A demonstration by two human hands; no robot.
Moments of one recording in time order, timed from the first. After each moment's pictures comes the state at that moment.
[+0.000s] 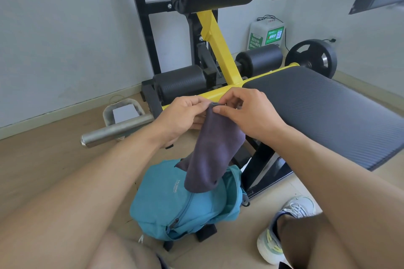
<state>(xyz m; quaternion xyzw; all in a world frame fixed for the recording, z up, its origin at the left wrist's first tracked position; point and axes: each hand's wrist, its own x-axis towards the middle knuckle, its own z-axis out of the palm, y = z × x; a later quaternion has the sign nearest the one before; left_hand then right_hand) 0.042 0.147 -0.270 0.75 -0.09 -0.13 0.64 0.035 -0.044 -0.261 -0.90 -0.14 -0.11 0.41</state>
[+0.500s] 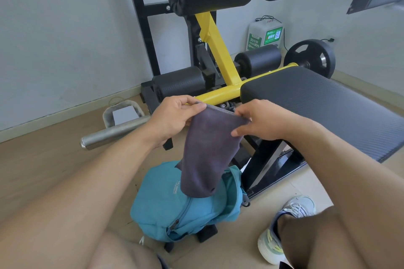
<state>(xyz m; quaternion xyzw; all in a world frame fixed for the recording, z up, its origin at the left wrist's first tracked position) 0.049 0.159 -0.273 0.79 -0.05 -0.06 0.61 0.042 -0.077 -0.249 -0.97 -0.16 0.08 0.16</state>
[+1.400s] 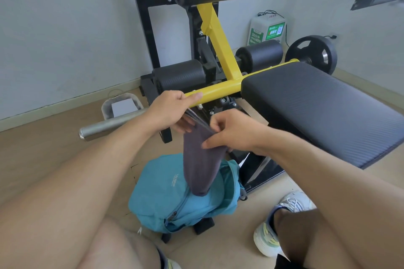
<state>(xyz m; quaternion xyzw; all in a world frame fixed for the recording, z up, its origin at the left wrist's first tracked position) 0.048 0.163 -0.261 0.86 0.01 -0.11 0.50 0.010 -0.025 -0.267 -0.87 -0.14 0.18 0.44</state>
